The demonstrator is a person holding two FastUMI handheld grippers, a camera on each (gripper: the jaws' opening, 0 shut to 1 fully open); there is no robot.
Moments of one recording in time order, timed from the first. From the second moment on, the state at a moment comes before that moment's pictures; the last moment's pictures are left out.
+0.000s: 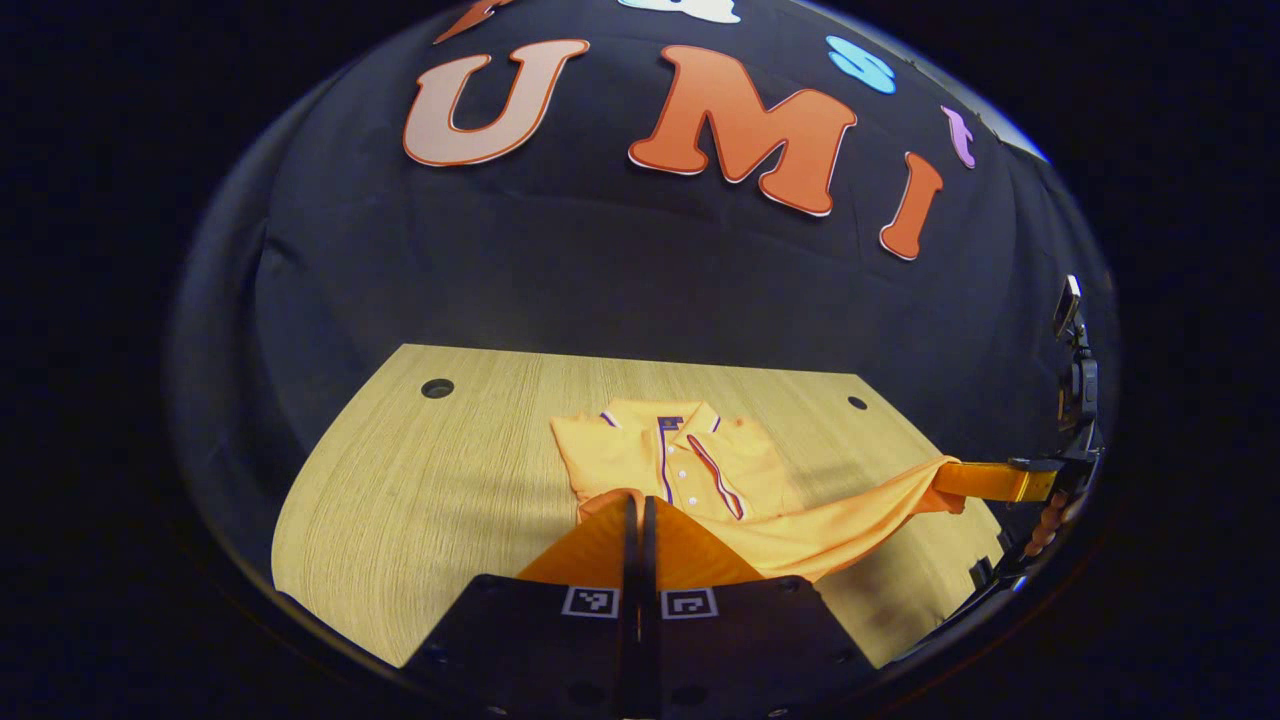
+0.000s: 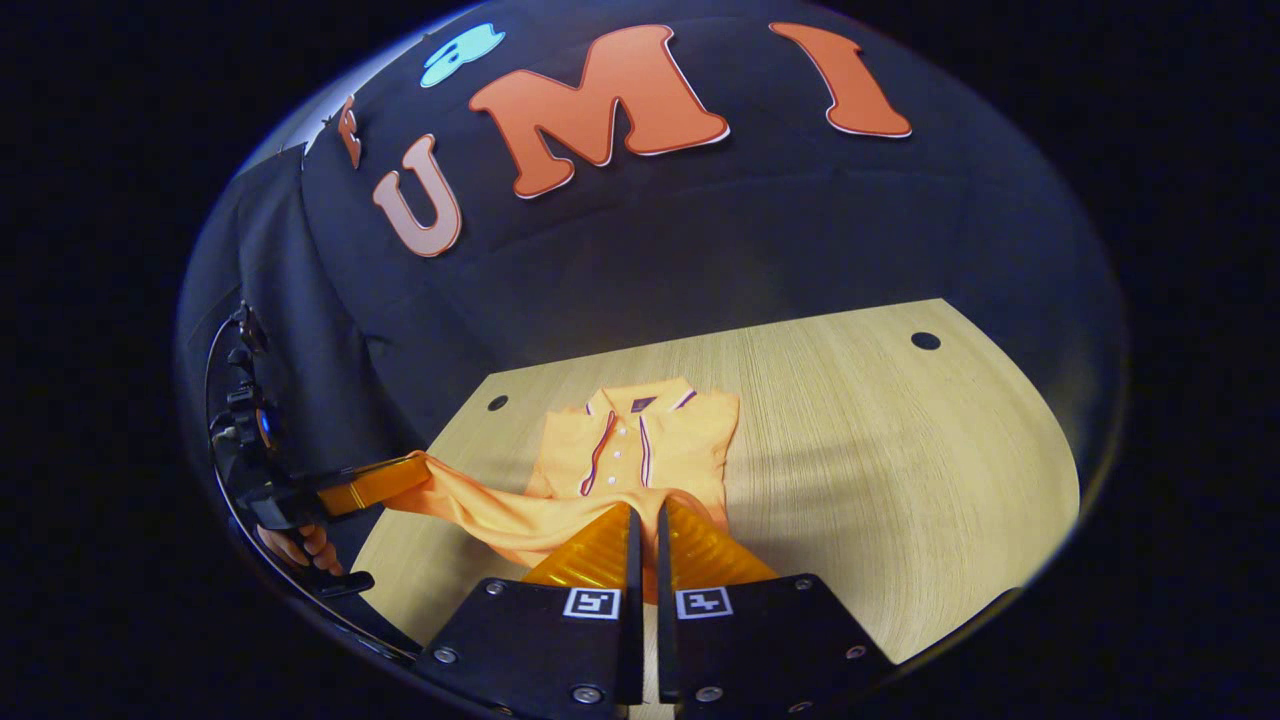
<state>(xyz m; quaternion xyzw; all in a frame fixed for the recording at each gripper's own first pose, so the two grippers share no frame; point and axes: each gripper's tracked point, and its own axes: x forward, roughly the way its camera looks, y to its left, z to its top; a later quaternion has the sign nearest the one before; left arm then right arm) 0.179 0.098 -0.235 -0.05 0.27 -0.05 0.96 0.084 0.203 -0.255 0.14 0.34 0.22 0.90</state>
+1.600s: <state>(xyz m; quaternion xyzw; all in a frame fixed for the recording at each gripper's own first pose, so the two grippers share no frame) 0.390 0.152 -0.331 -0.05 0.32 -0.02 0.94 0.291 0.253 -0.364 0.07 0.42 0.16 0.89</state>
